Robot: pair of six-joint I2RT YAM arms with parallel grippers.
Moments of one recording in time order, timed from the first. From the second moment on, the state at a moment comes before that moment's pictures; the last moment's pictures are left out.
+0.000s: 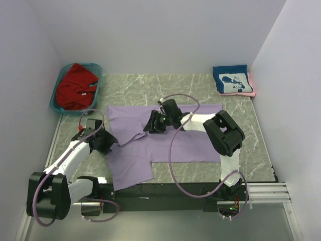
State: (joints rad) left arm -0.11 1.11 0.53 -0.51 0.05 -1.03; right arm 0.65 1.98 1.14 0.12 -0.49 0.82
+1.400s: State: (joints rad) left arm -0.23 1.36 0.66 -0.46 0.05 -1.02; right arm 0.65 2.07 1.19 0.14 -0.54 0.80
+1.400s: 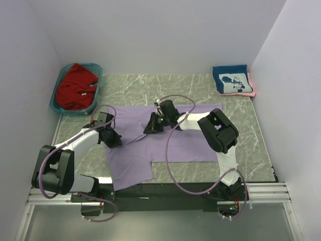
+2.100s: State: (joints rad) left arm -0.23 1.32 0.75 -0.62 0.00 -0.93; right arm 0.71 2.01 1.33 -0.20 -0.38 0.62
